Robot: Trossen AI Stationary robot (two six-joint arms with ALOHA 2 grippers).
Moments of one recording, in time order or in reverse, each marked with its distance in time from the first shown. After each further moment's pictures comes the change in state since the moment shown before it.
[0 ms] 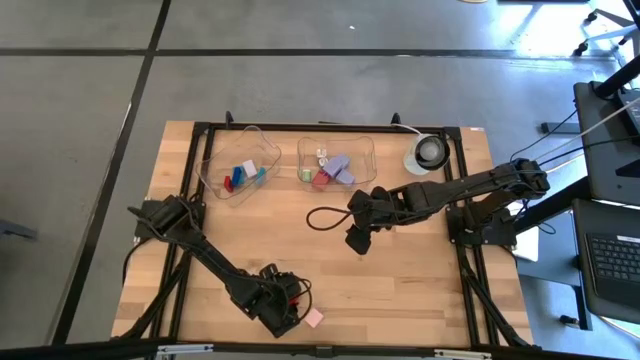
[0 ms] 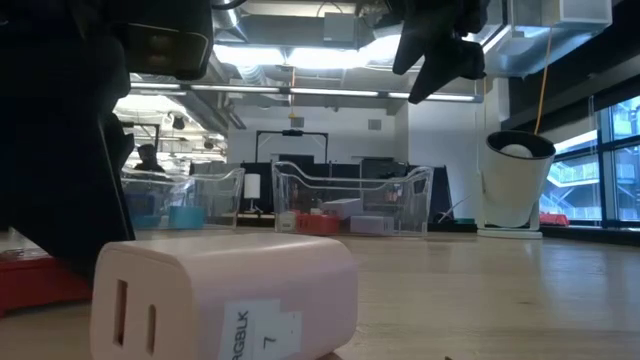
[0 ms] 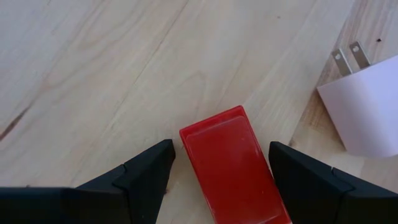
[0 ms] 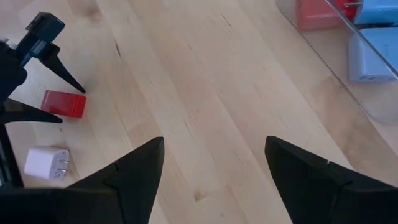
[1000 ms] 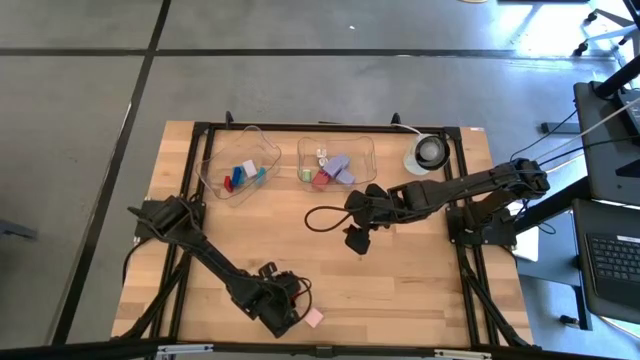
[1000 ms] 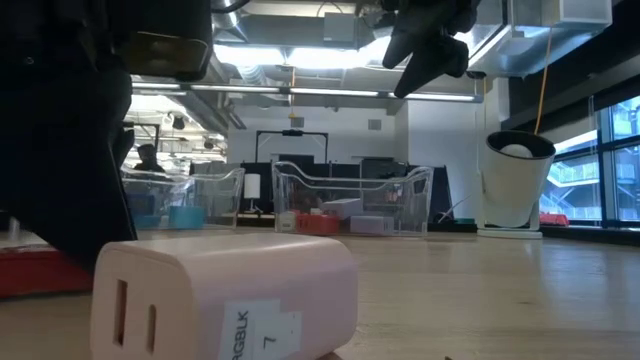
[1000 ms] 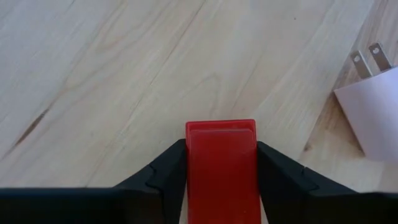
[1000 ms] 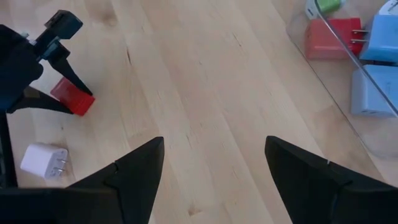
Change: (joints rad) left arm 0.002 0.005 0.019 -0.017 -0.026 -0.001; right arm -0.012 0.000 0.000 0.057 0.001 -0.127
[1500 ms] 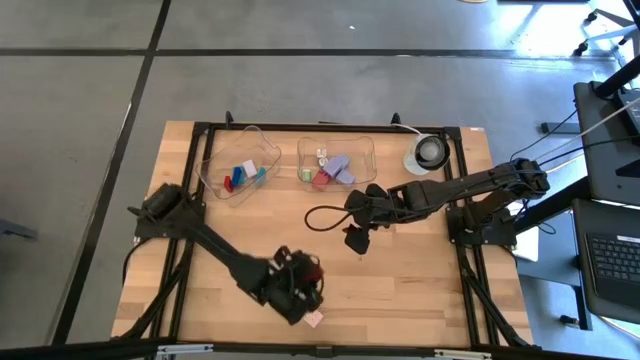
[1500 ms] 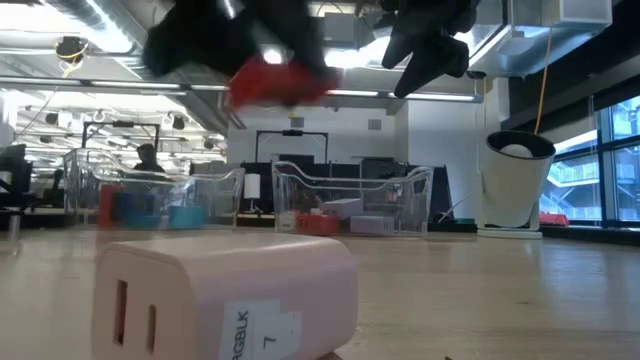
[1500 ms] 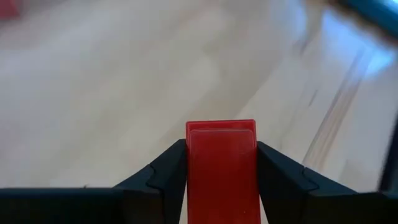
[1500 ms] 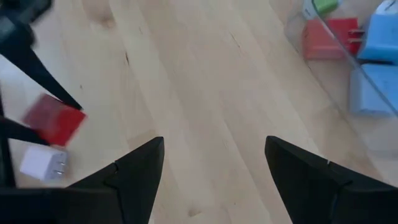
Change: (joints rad) left arm 0.091 -0.106 0.136 -0.012 -0.257 0.001; right arm 0.000 0.000 0.000 0.000 0.005 0.012
